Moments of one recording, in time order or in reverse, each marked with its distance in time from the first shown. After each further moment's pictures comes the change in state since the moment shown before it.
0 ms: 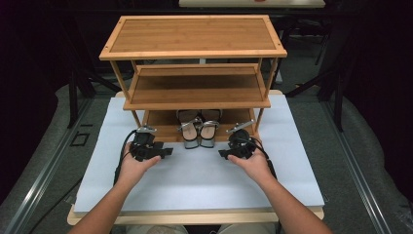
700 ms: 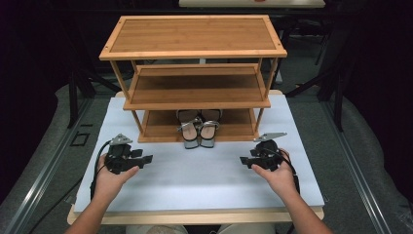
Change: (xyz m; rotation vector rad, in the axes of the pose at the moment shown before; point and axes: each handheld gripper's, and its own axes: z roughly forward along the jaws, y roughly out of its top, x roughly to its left) left arm 0.013 -0.039 -0.056 -0.041 0.074 -0.027; right arm -0.025 -0.057 -0.053 -0.082 -0.005 0.100
